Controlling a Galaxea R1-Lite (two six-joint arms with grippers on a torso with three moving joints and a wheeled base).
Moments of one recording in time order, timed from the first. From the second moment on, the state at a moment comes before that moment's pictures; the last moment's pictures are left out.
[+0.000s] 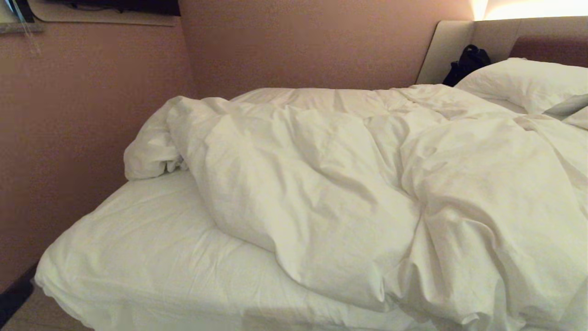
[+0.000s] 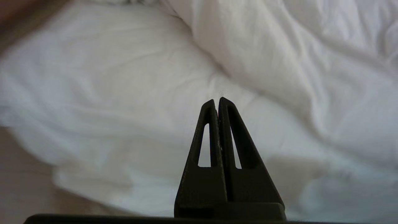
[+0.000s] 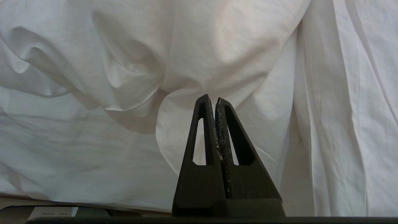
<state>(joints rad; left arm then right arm) 0.00 0.59 -0.33 -0.15 -0.14 -0.28 0.00 0.00 -0.01 0.03 0.01 -0.03</state>
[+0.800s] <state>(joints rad) 0.01 1.75 -0.75 -0.76 -0.17 -0.43 0.00 0.00 -0.01 0.03 0.01 -0.03</state>
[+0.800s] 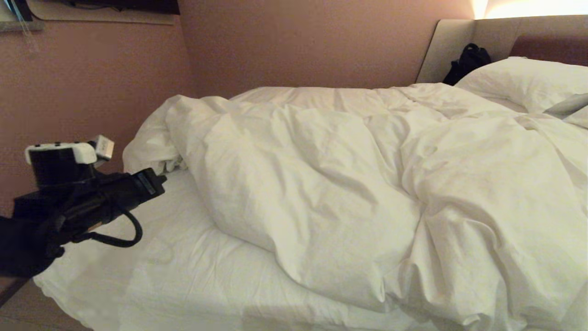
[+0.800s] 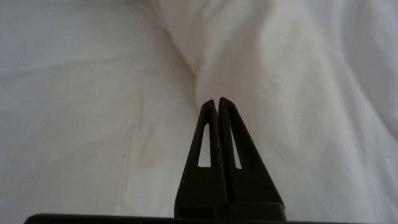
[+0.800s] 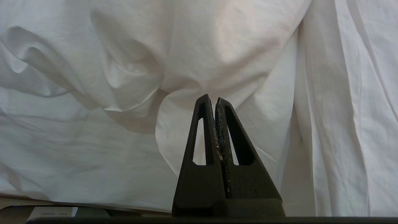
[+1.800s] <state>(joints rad) 0.01 2.02 -1.06 -0.70 -0.45 -0.69 0.00 0.00 -0.01 0.03 0.01 -0.03</state>
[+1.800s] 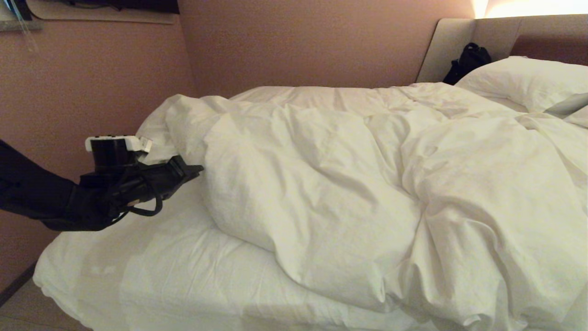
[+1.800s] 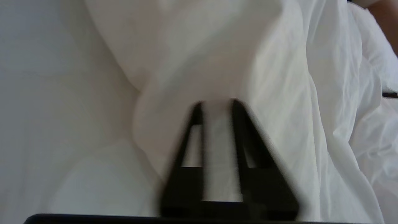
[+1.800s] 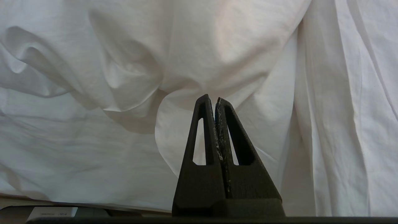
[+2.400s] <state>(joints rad) 0.04 2.06 -1.07 -0.72 -0.50 -0.68 0.00 0.00 -0.01 0.03 0.02 -0.03</state>
